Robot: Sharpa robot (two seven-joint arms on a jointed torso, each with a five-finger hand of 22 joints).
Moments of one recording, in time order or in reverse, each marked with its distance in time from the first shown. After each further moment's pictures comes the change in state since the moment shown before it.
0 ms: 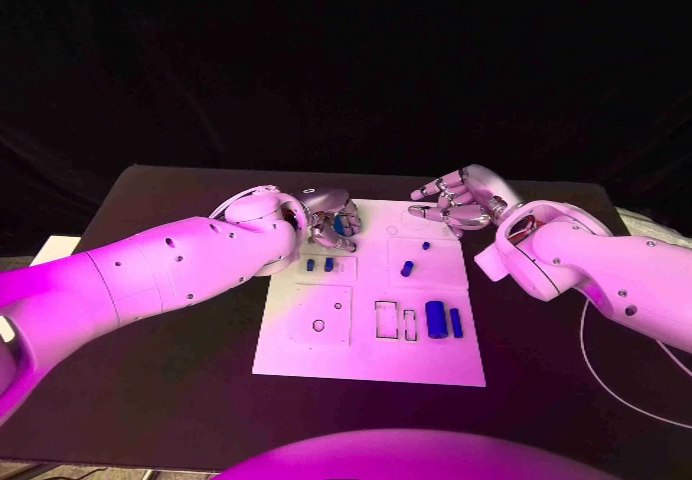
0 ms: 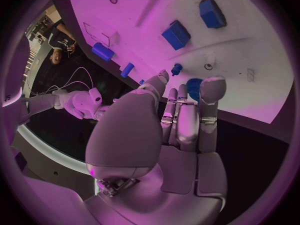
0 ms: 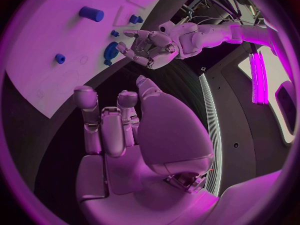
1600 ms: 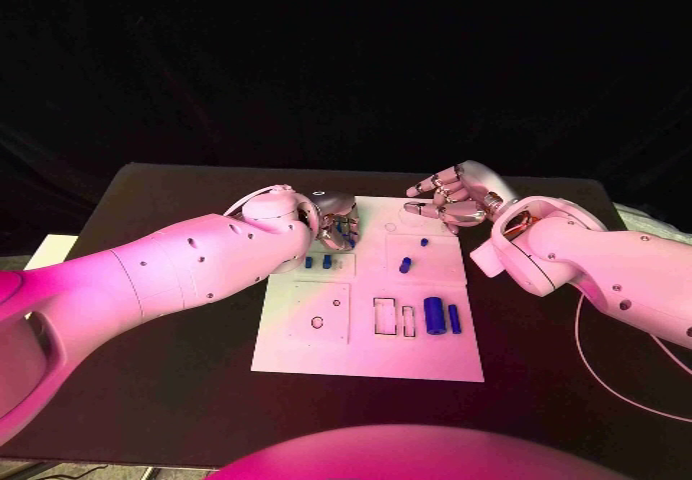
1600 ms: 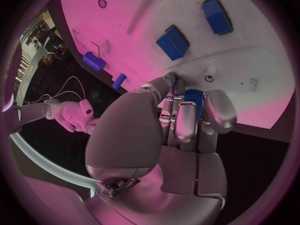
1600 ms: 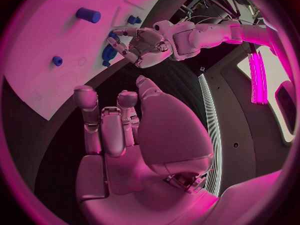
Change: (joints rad) left arm -0.015 0.071 0.005 -0.058 -0.066 0.066 -0.082; left_hand 0.047 0.030 0.220 -0.102 -0.012 0.183 -0.010 -0.019 -0.050 0.229 -0.025 -0.065 -0.050 0.000 -0.022 0.008 -0.075 -0.046 0.059 -0.023 0.256 0.226; right arm 0.000 0.007 0.000 -0.002 0.000 0.005 0.002; right_hand 0.000 0.000 0.000 0.000 0.014 0.000 0.000 0.000 0.001 0.002 0.002 0.000 -0.004 0.000 0.000 -0.004 0.000 0.000 0.000 0.000 -0.004 -0.002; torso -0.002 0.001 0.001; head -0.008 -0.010
